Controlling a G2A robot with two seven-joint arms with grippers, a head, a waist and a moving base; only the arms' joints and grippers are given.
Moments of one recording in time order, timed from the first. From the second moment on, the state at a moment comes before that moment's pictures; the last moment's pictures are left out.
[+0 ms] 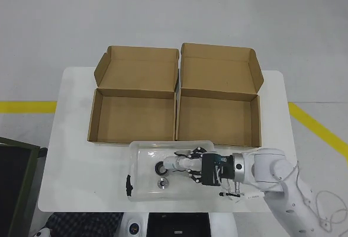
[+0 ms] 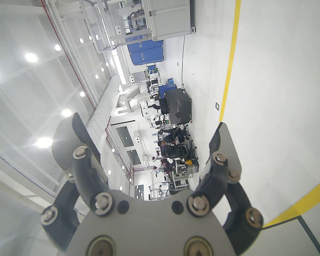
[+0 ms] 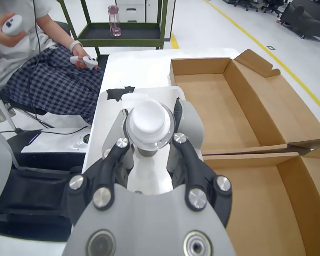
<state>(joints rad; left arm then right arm) -0.01 -0.37 -0.75 -1.25 2.03 -0.40 0.22 -1.32 -1.09 1.20 -2.00 -1.07 -0.97 0.27</state>
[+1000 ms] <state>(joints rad) -0.01 -0.37 -0.75 -1.25 2.03 -0.40 0.22 -1.38 -1.08 1.38 -1.95 -0.90 -0.88 -0.03</state>
